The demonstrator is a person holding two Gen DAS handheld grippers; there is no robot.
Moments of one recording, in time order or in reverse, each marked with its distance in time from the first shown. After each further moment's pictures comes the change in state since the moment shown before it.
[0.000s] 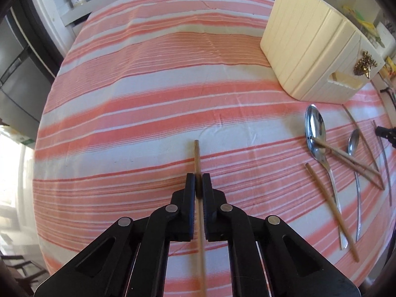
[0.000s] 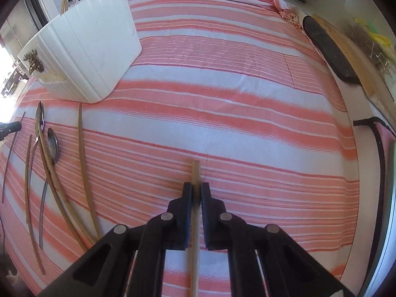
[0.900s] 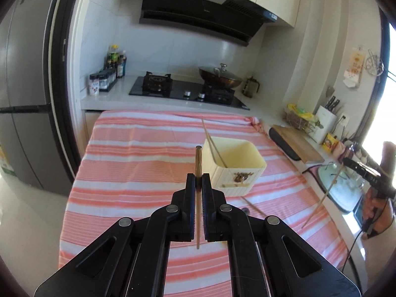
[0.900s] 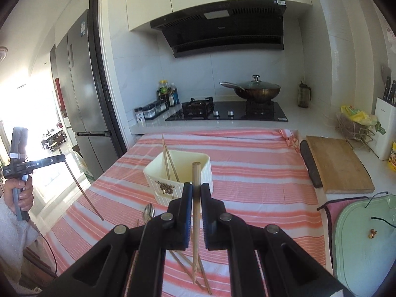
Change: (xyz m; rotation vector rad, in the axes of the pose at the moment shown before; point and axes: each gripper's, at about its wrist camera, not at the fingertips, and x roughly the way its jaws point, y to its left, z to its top) left arm -0.253 -0.003 -0.042 -0.069 -0.595 -0.208; right arm -0.255 0.037 -0.043 -0.035 -0.704 0.201
